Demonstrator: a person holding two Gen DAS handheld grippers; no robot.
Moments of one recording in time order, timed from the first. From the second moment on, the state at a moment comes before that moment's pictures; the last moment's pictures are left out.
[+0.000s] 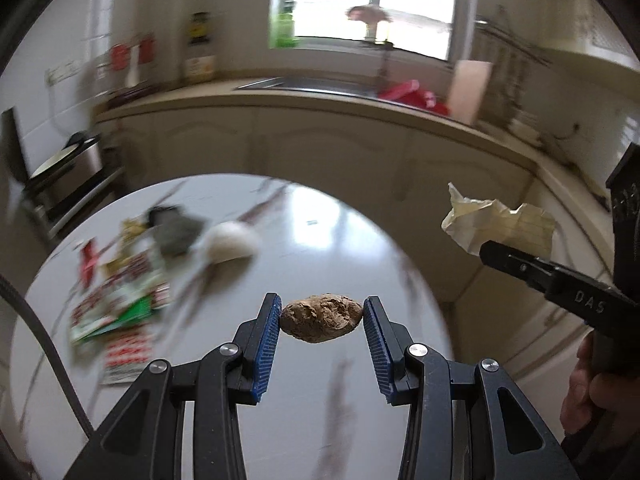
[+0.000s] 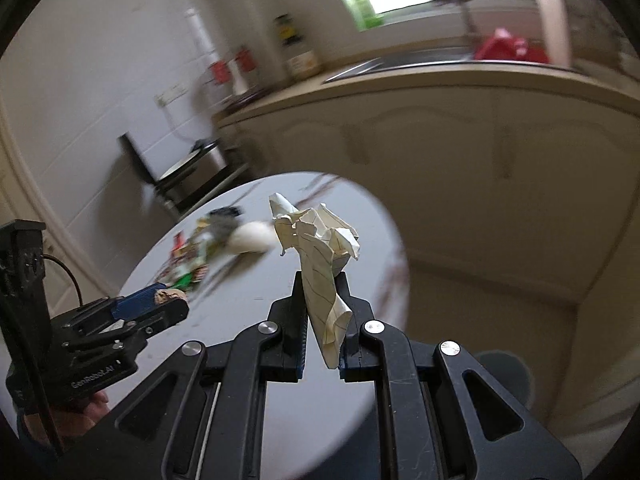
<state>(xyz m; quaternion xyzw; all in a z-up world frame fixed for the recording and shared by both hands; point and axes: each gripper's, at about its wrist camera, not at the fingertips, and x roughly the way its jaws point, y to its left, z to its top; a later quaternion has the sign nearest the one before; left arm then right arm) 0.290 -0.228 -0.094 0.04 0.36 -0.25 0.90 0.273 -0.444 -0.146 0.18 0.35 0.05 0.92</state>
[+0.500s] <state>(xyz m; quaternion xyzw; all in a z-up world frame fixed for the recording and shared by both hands) 0.284 -0.408 -0.137 0.08 0.39 -0.38 0.84 0.212 -0.607 -0.218 0.24 0.40 -0.09 0.88</state>
